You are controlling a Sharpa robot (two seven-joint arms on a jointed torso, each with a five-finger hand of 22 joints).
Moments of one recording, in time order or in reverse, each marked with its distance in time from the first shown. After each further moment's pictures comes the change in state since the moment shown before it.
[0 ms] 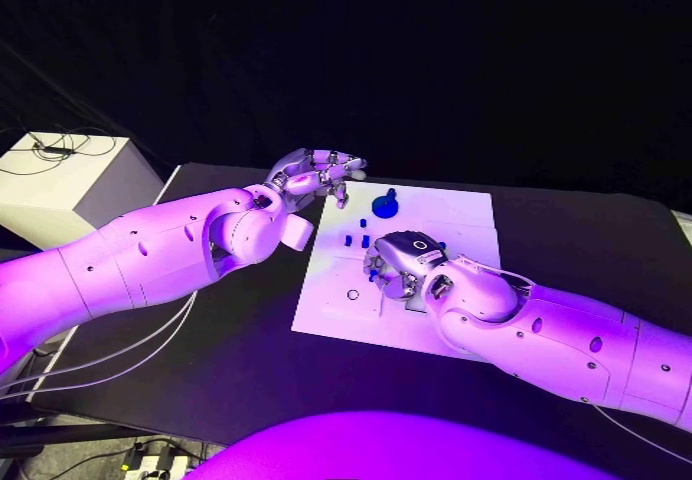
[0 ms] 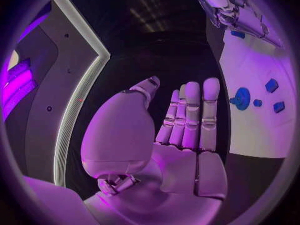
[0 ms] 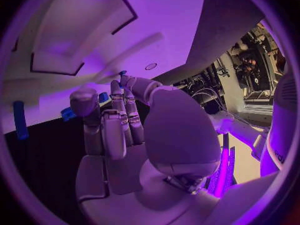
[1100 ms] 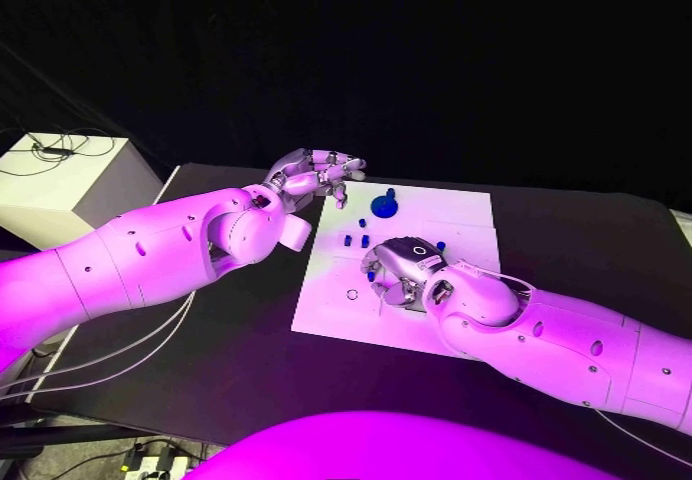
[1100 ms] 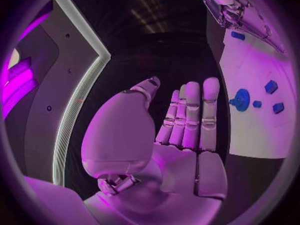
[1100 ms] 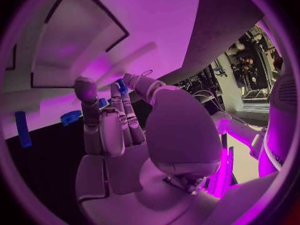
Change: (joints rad) left arm 0.000 -0.003 0.000 -0.001 0.000 0.019 -0.002; left_hand 0.004 0.004 0.000 0.006 0.000 -0.004 0.004 0.000 0.000 -0.007 0.000 0.000 0.001 -0.004 0.004 -0.004 0.002 0.000 -0.007 0.000 -0.007 -0.006; right arm -0.008 -0.012 -0.010 0.007 0.012 0.002 0.025; right_hand -0.044 -0.071 -0.061 0.014 0.030 -0.129 0.040 -0.075 0.002 -0.218 0.019 0.004 -0.036 0.000 0.043 -0.035 -0.079 0.016 -0.086 0.047 -0.153 -0.132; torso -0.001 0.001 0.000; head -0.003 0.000
